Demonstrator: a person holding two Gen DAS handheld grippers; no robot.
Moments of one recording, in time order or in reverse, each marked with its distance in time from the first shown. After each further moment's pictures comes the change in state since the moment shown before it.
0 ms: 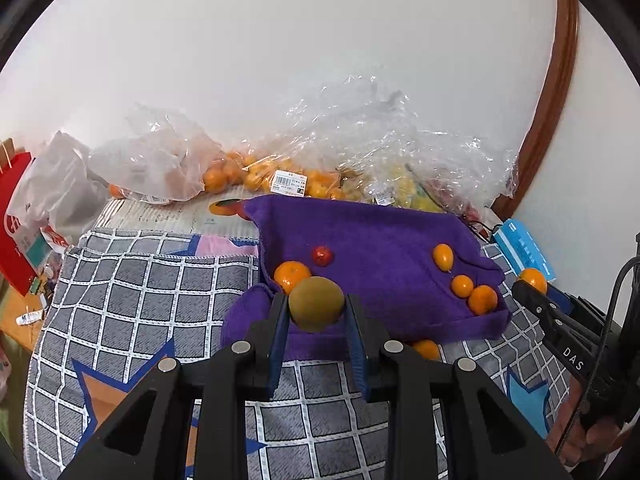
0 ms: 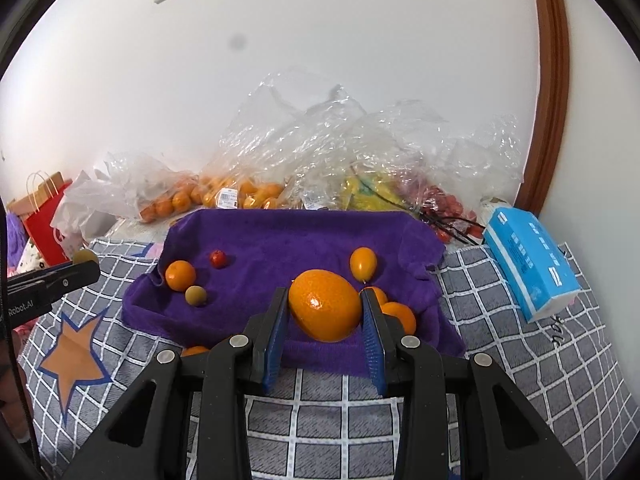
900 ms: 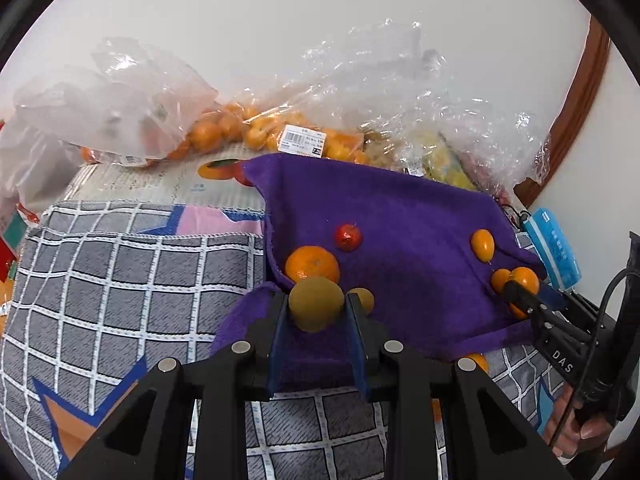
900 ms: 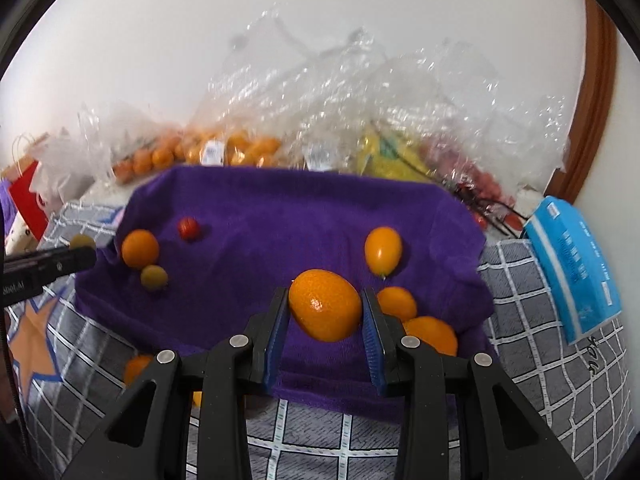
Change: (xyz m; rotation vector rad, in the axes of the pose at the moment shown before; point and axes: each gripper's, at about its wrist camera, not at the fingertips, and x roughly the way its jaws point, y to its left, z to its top) left arm 0.078 0.022 0.007 -0.037 0.124 -0.018; right arm 0.087 0.005 -0.004 -0.068 0.132 0.012
